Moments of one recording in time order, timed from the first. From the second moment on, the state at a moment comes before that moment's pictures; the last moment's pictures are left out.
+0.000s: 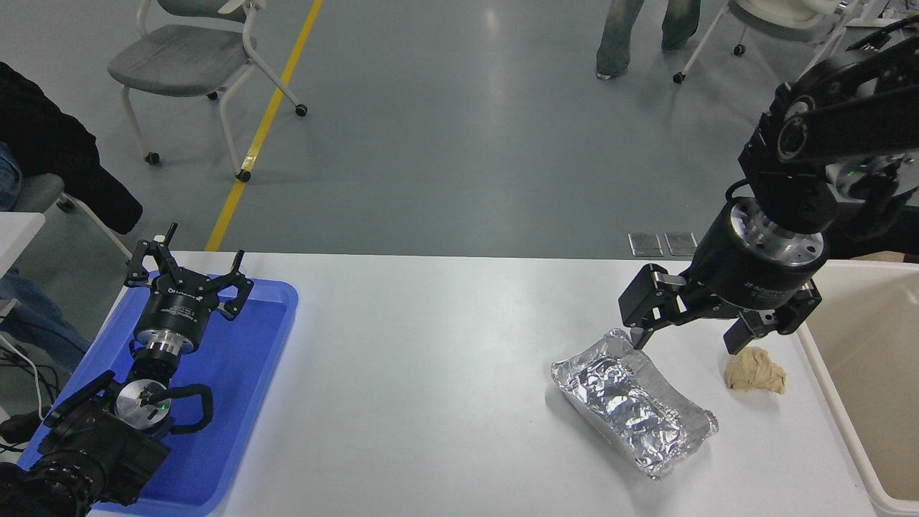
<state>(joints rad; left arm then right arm) -0.63 0.20 -0.89 -0.20 -0.21 -0.79 -0.32 2.41 -0.18 -1.35 1.66 0.12 0.74 -0.09</state>
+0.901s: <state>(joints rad) -0.63 0.20 -0.89 -0.20 -0.21 -0.79 -0.32 2.35 -0.28 -1.34 1.63 -0.03 0.70 -0.09</state>
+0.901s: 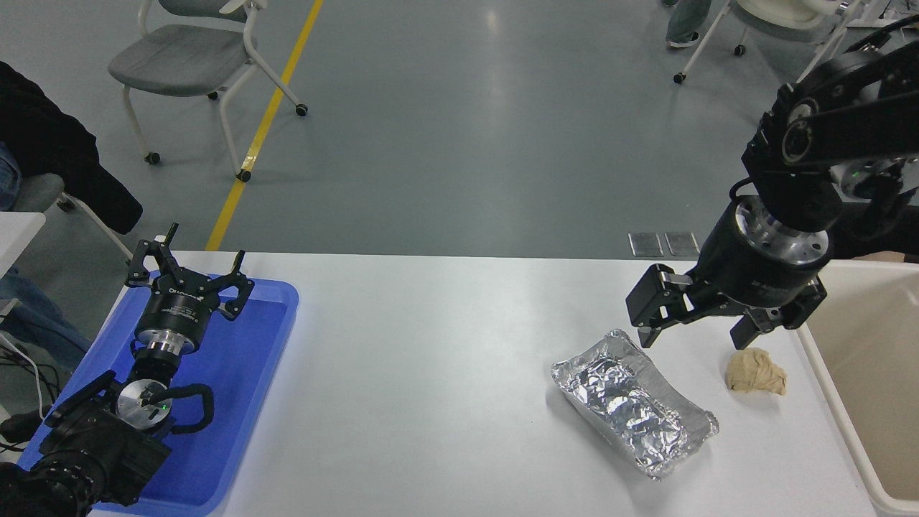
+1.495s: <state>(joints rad) -0.63 0.20 -0.89 -0.20 -0.21 -0.79 -0.32 1.87 -0.41 -1.15 1.38 -0.49 0.49 -0.09</state>
